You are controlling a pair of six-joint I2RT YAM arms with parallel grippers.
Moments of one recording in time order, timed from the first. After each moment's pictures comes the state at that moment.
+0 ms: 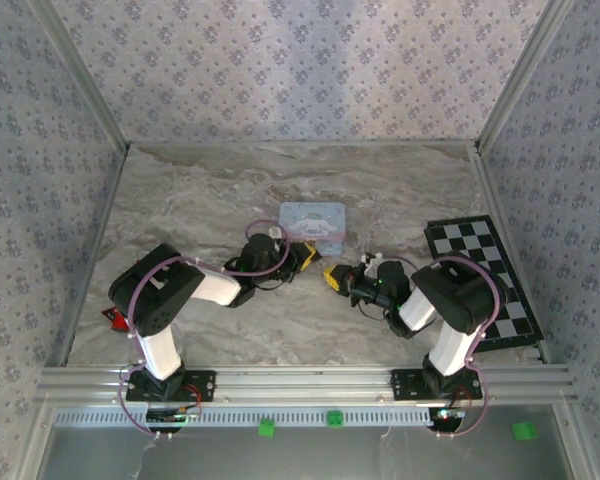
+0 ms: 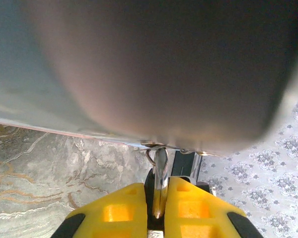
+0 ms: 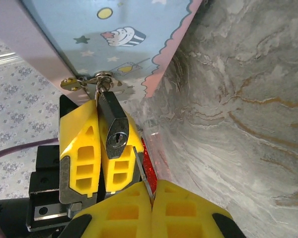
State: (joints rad) left arm -0.75 1.78 0.63 0.79 0.24 -1.52; right arm 0.55 1.74 0.20 1.28 -0.44 1.63
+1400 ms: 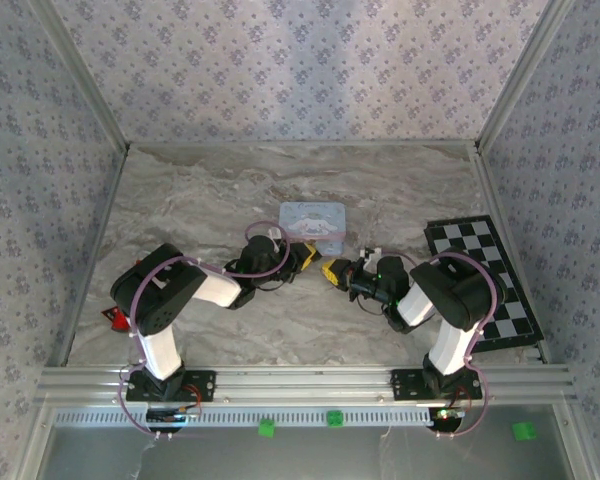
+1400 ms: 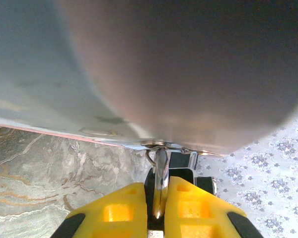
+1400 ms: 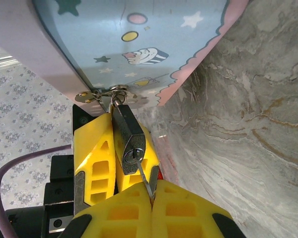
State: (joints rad) left arm -0.76 1.79 0.61 0.84 0.22 -1.54; right arm 0.52 1.76 0.24 1.30 -0.46 1.63
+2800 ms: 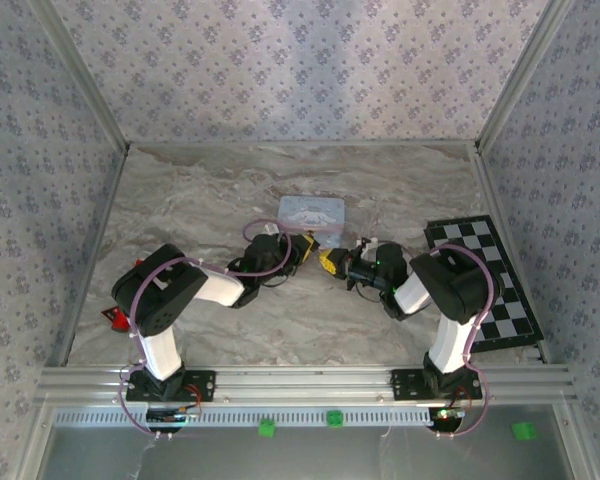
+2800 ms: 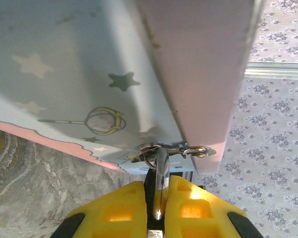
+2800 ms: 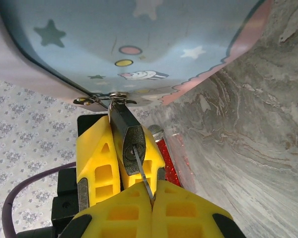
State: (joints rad) left arm -0.79 1.79 0.64 0.84 0.06 -1.56; right arm 0.46 1.81 0.35 1.26 -0.57 1.68
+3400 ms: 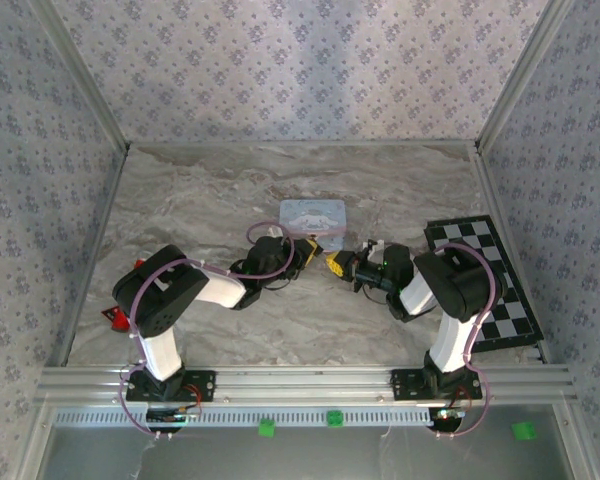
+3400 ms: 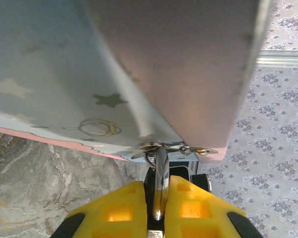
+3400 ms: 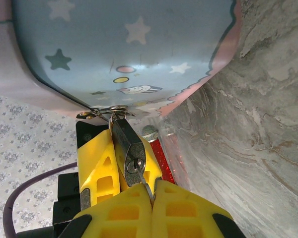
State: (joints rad) left arm -0.81 1.79 0.65 0.82 0.07 -1.55; right arm 0.41 1.81 0.31 1.27 -0.63 1.65
